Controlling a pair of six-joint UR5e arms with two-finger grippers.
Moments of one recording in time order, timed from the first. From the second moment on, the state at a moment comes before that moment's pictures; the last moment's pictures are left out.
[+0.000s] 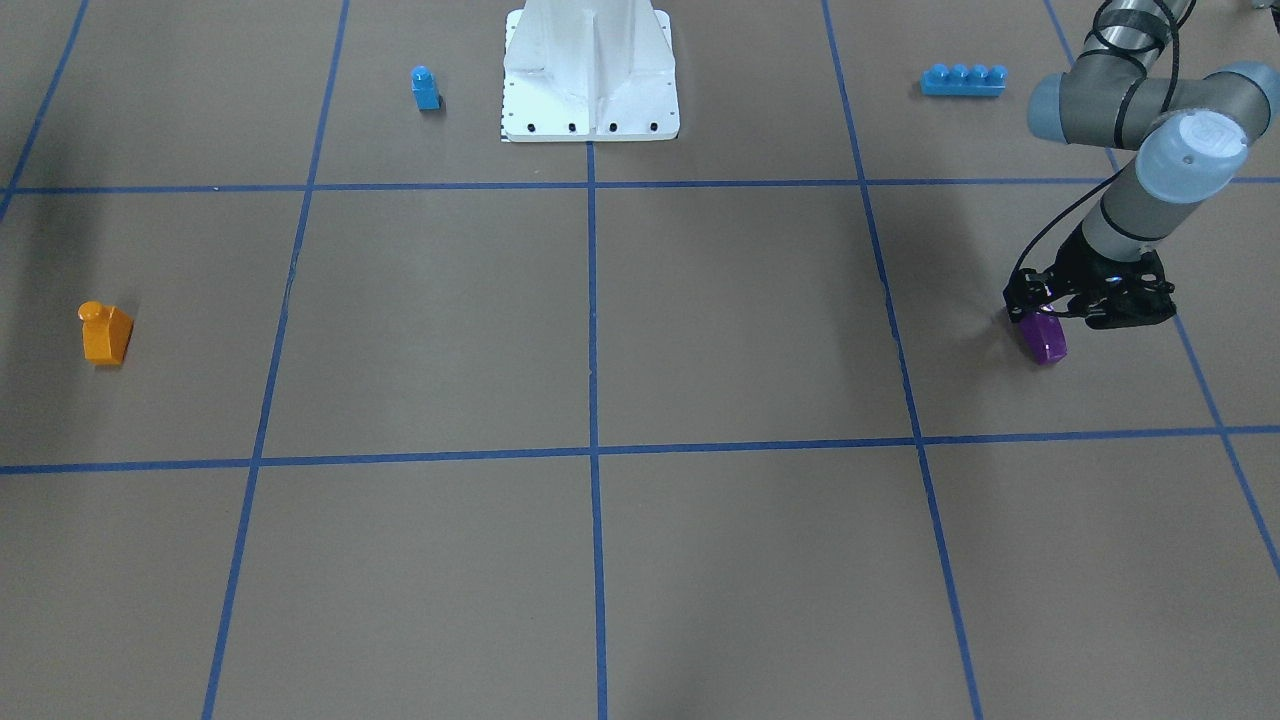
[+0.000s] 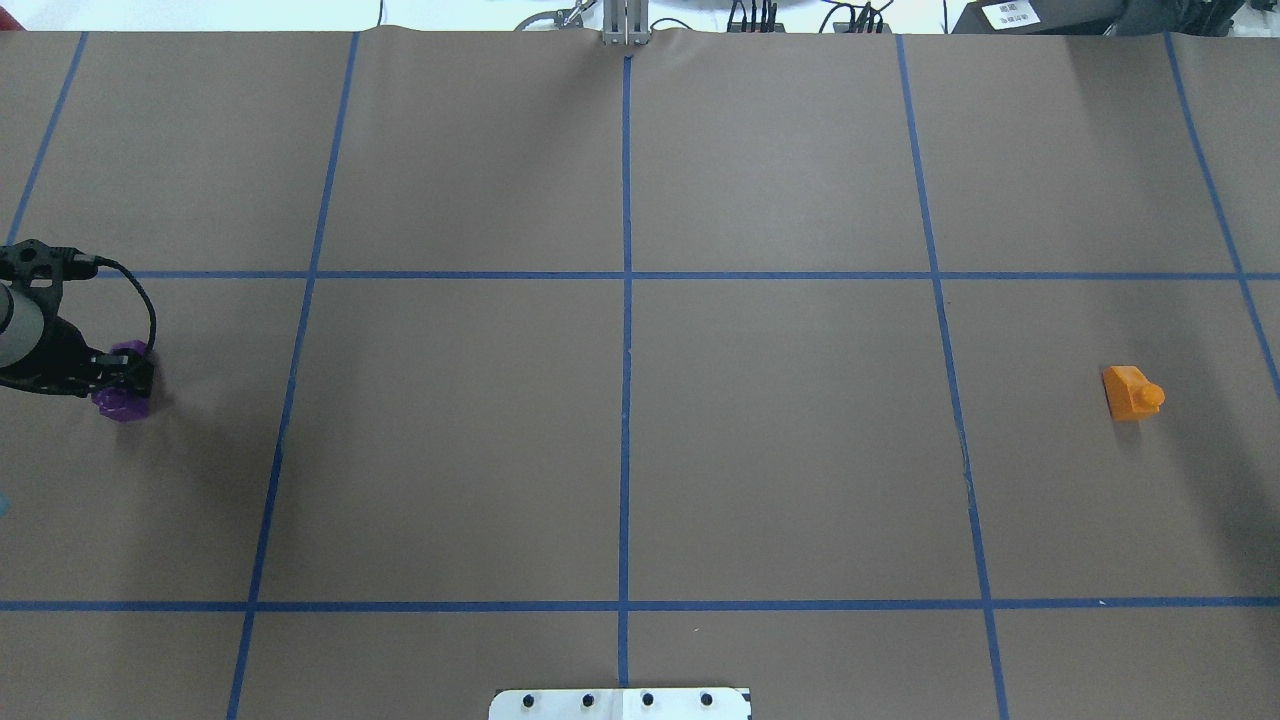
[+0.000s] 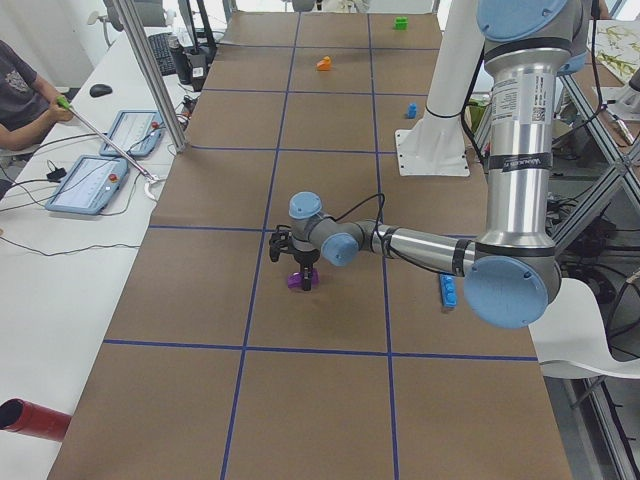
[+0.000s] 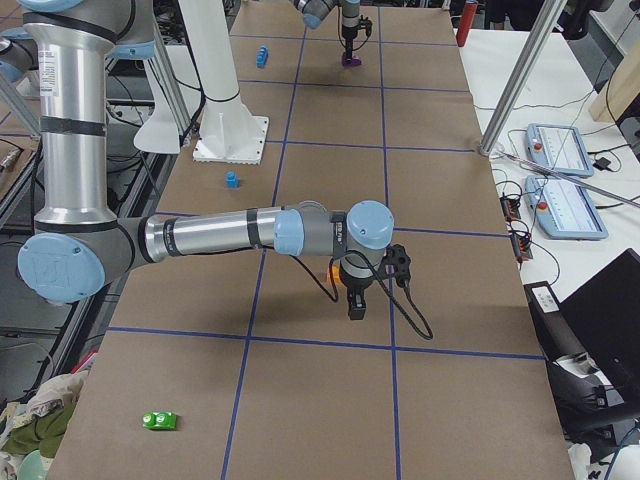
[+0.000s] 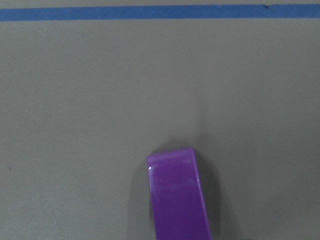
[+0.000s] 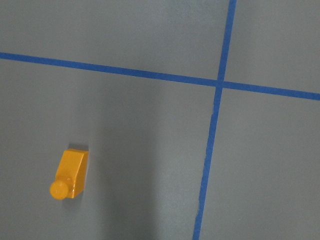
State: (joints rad) left arm -0.89 -1.54 -1.67 -2.02 -2.08 -0.86; right arm 1.52 -1.62 1.78 -1.72 2.40 -0.09
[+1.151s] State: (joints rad) left arm -0.76 -1.82 -1.86 -1.96 -2.06 -0.69; right arm 1.50 -1.62 1.74 -1.72 2.43 -0.04
